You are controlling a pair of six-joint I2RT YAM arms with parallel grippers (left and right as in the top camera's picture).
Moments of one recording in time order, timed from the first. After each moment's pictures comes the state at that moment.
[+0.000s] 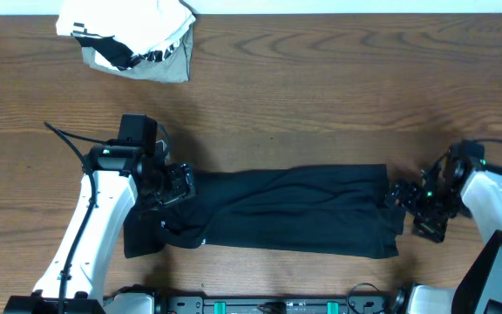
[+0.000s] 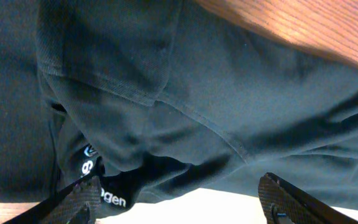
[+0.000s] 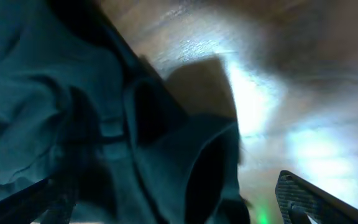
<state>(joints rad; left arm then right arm) -0.07 1.36 0.95 -1.07 0.24 -0.41 -0.35 1.52 0.77 -0.95 -0.31 0.22</state>
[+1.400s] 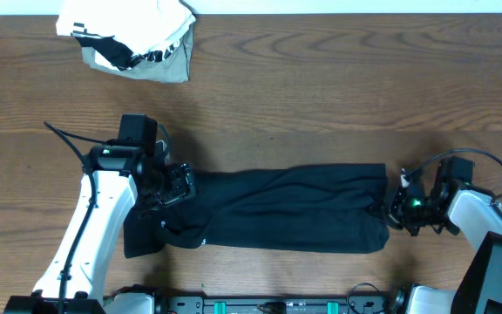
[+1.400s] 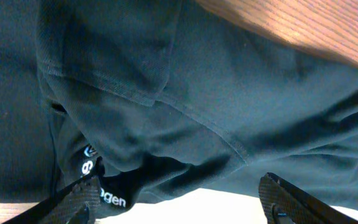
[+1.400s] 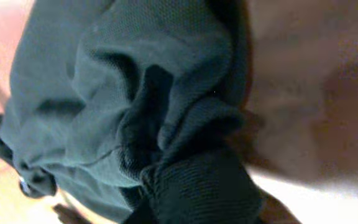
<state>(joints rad) -0.07 1.36 0.95 -1.07 0.24 -0.41 -0.33 1.50 0.59 -0.66 -0.63 0.21</state>
